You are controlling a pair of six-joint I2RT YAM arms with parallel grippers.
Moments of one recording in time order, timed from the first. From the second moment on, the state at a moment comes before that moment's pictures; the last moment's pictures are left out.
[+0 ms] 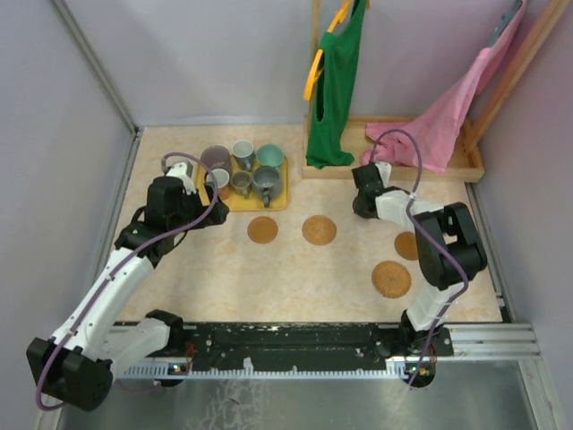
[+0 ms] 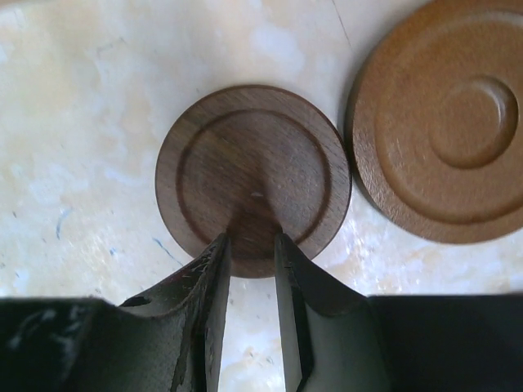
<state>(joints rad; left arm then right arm) -0.33 0.97 0.87 -0.47 -0.06 -0.40 0.31 1.75 1.02 -0.23 0.36 0.46</state>
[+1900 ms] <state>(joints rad) -0.33 0.98 0.86 -0.45 -0.03 -0.40 0.46 1.47 0.82 -0.51 0.44 0.64</state>
